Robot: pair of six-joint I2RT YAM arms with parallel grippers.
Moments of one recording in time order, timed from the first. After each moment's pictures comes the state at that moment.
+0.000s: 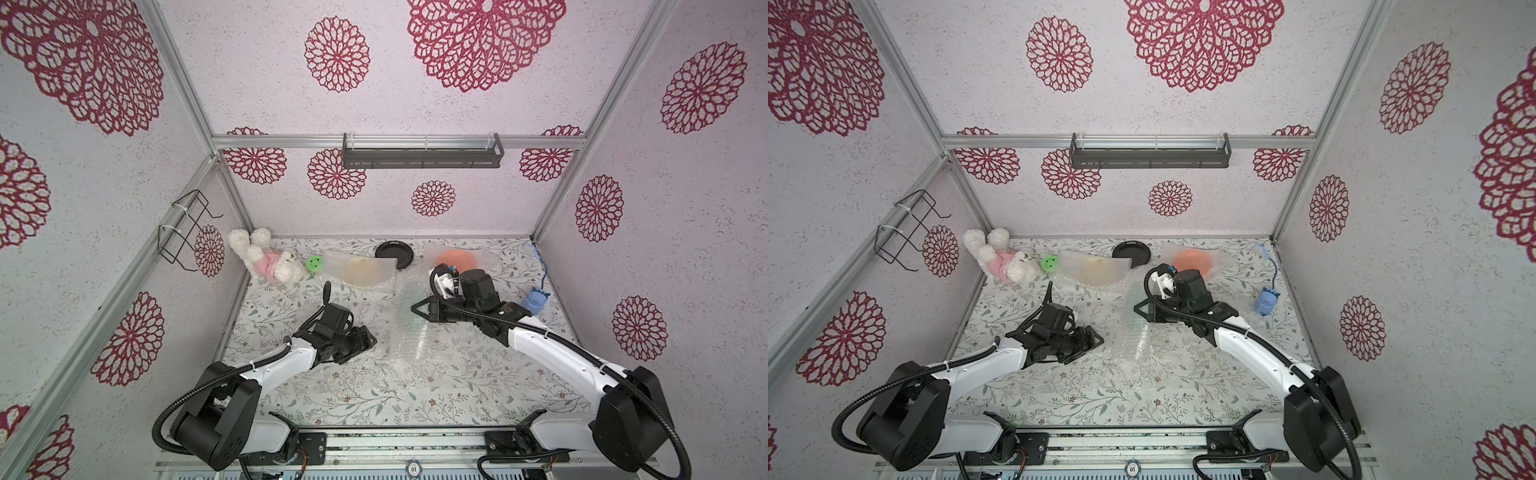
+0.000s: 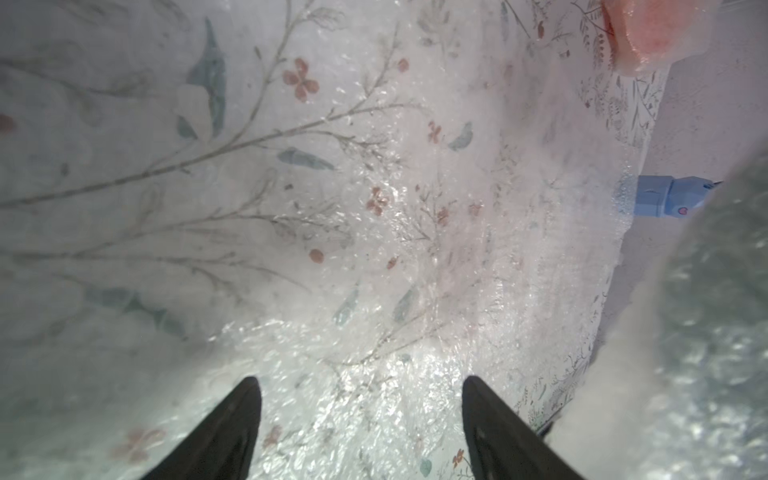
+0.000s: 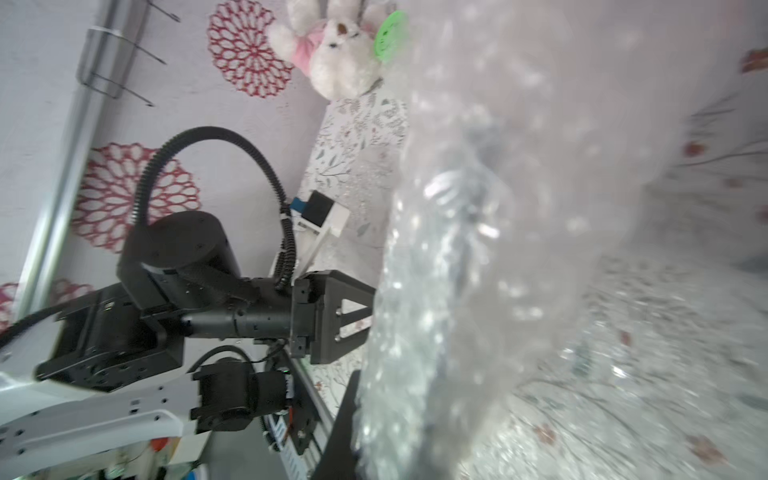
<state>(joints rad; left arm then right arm) -0.48 1.37 0.62 -0.23 0.30 -0.86 0.57 1.30 1.01 -0.34 -0.46 0.57</state>
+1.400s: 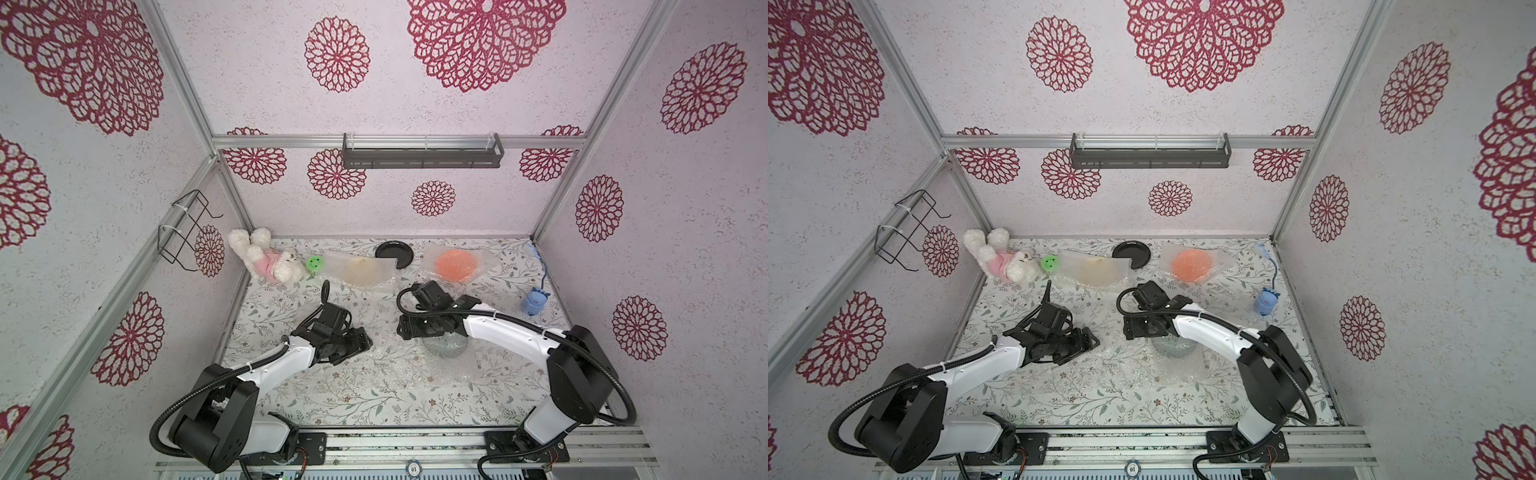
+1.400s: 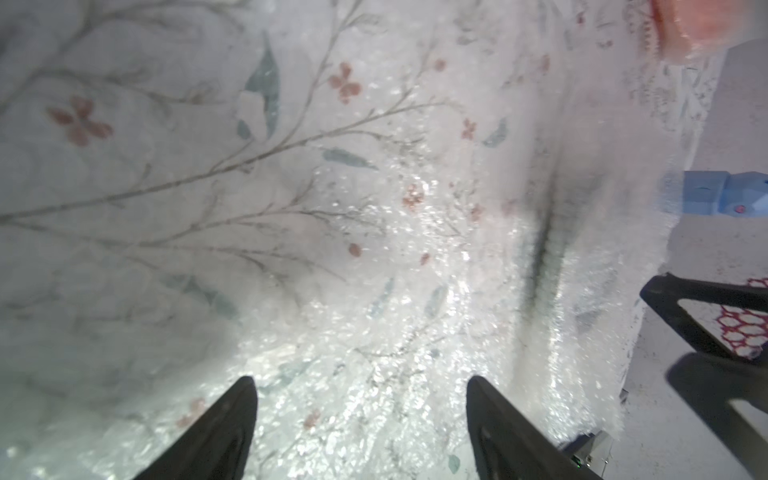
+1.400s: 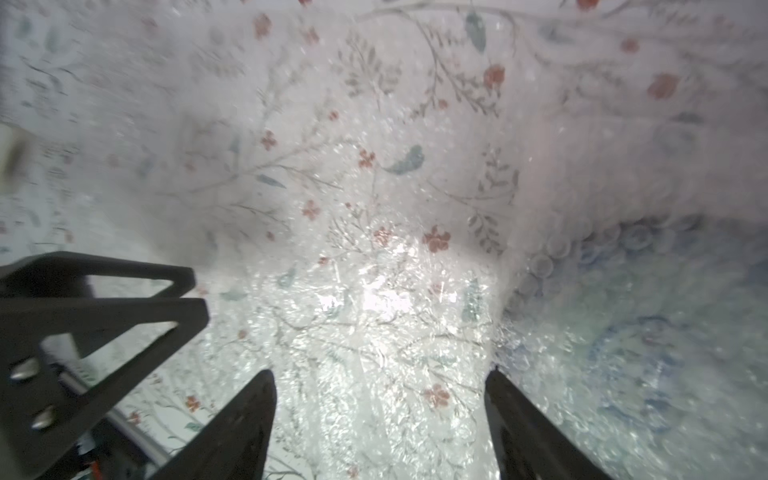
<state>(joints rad) -0.48 1.34 0.66 -0.33 0.28 -0.79 0.73 1.57 1.13 -0.54 -0.14 0.54</state>
